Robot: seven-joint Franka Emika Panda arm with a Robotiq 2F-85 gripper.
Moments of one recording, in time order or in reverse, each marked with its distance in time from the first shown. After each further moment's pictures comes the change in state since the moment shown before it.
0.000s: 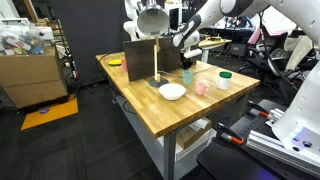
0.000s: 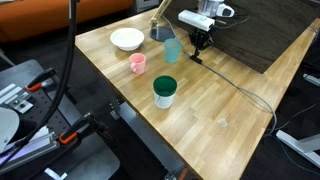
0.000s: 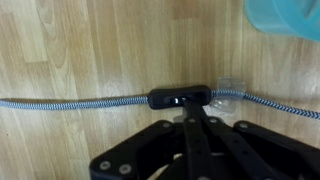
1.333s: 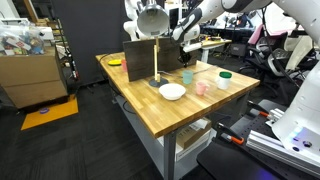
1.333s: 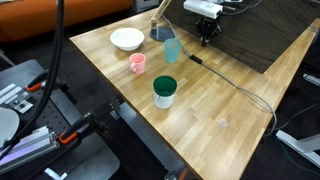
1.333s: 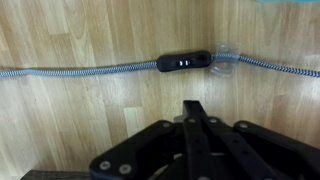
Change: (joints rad) arm -0.001 -0.045 -0.005 0.022 0.000 0.007 0.010
